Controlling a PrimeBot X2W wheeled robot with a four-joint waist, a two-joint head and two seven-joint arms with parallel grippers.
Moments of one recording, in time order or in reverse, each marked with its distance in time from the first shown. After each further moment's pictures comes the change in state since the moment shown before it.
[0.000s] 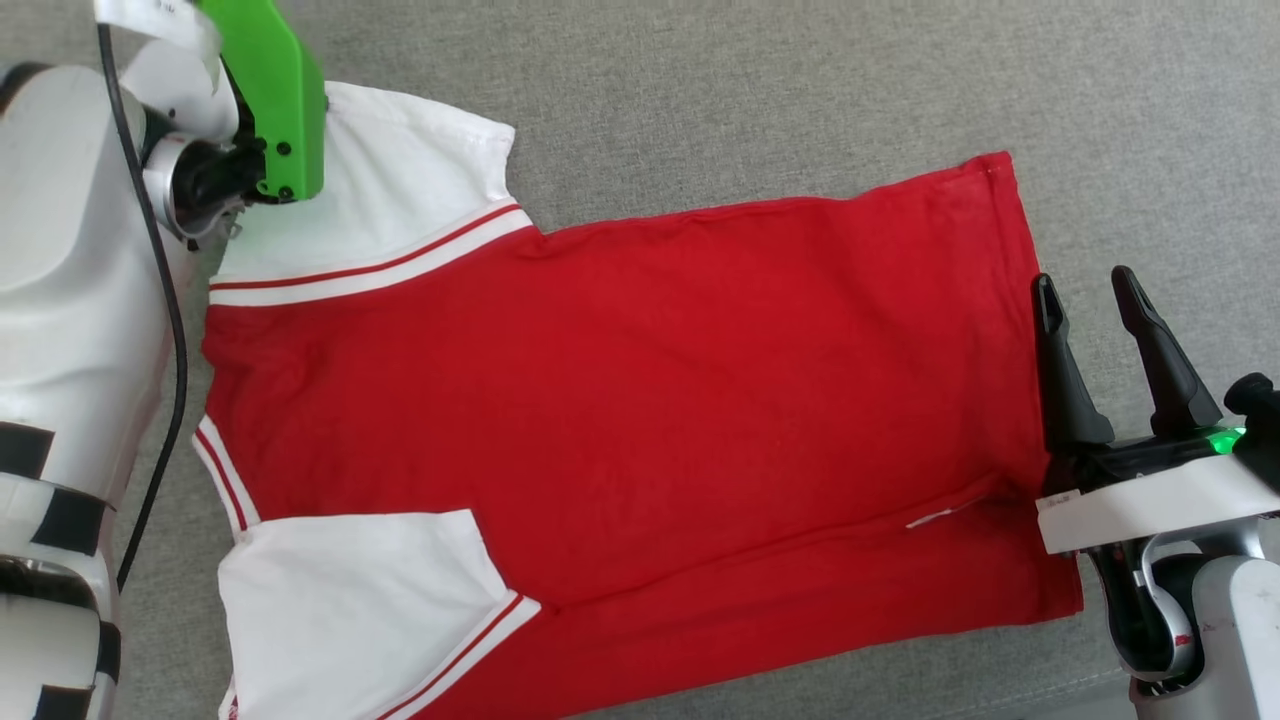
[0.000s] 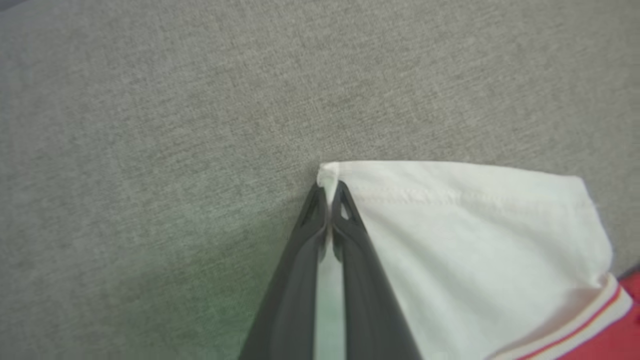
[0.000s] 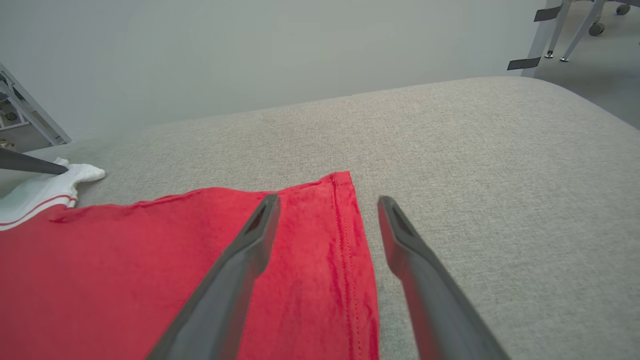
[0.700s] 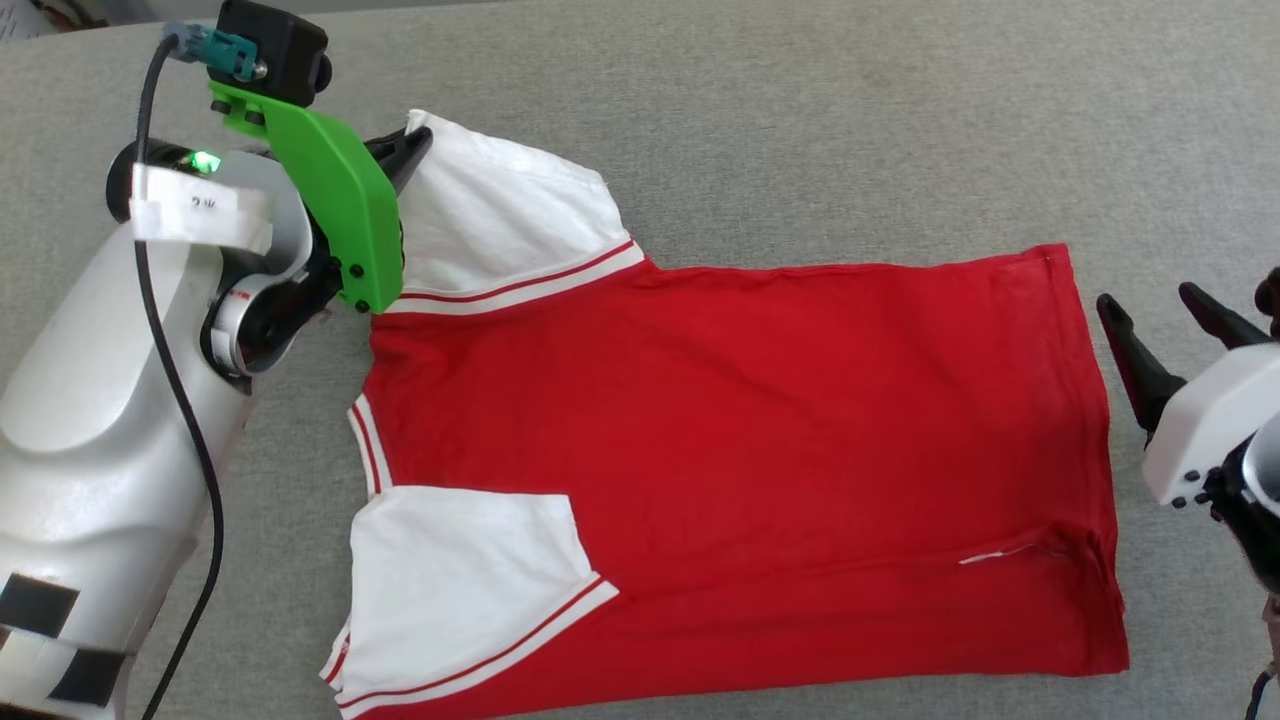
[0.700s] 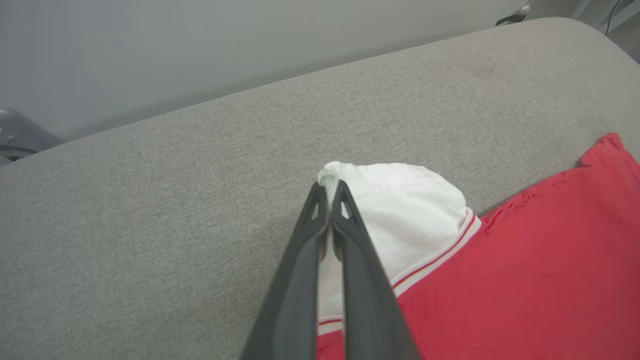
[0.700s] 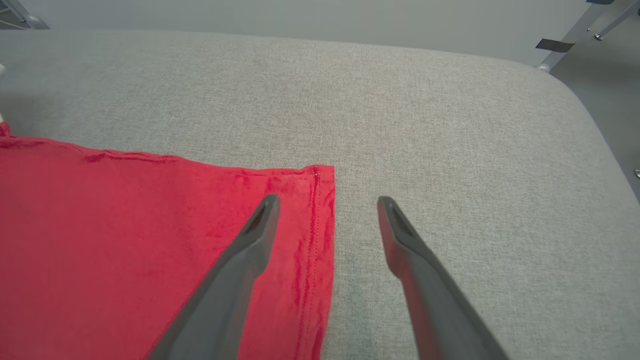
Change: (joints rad) left arm 0.273 0.054 0.010 -0.404 -0.072 0.013 -0.250; right arm -0.105 -0.169 -0.074 0.031 -0.042 0.000 0.567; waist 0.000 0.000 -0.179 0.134
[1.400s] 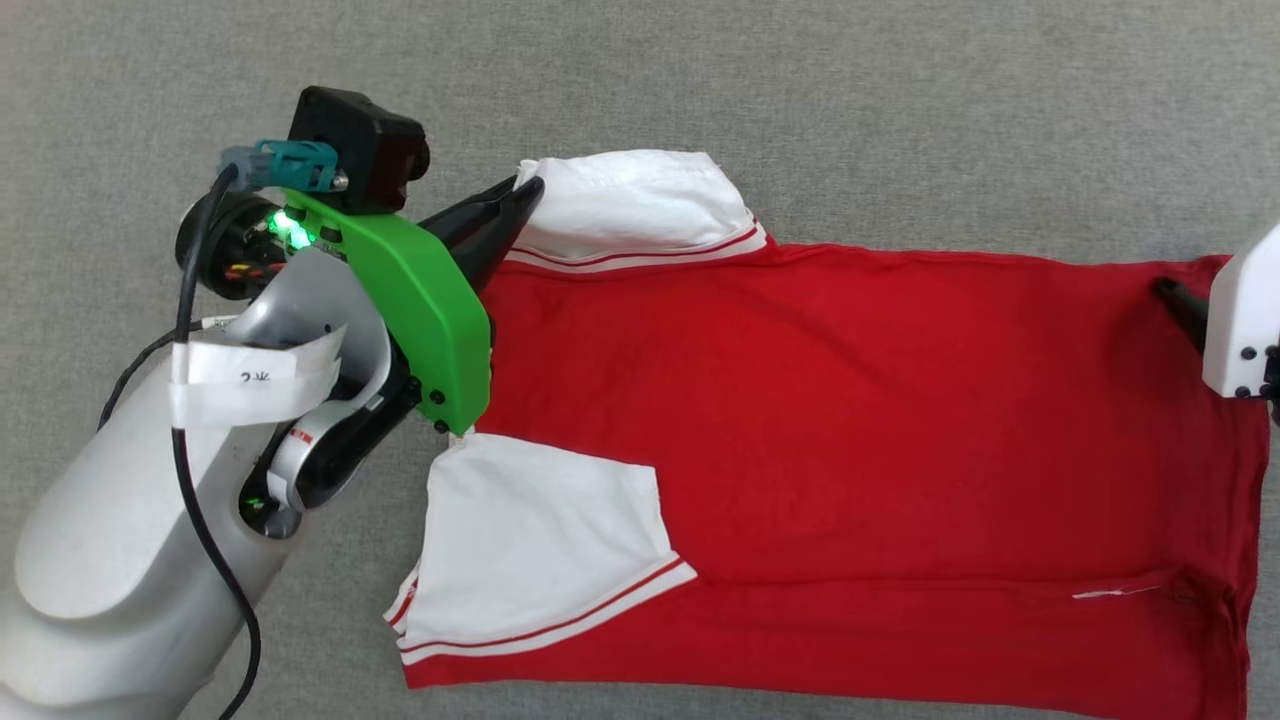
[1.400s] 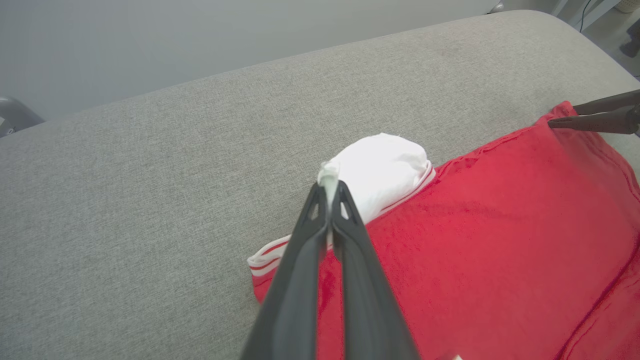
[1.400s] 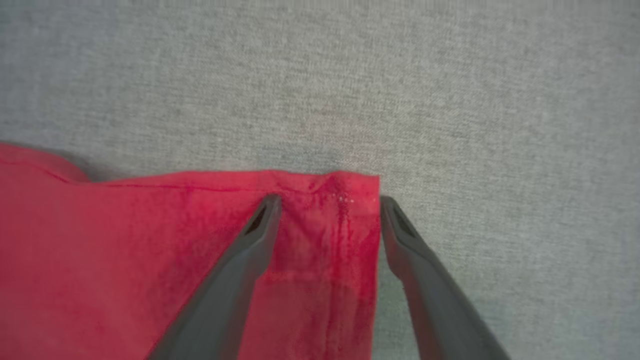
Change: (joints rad) left arm 0.196 0.071 -0.020 -0.542 0.016 0.154 0.032; right arm -0.281 -0.066 -0.009 0.241 0.000 0.000 0.477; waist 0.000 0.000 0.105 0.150
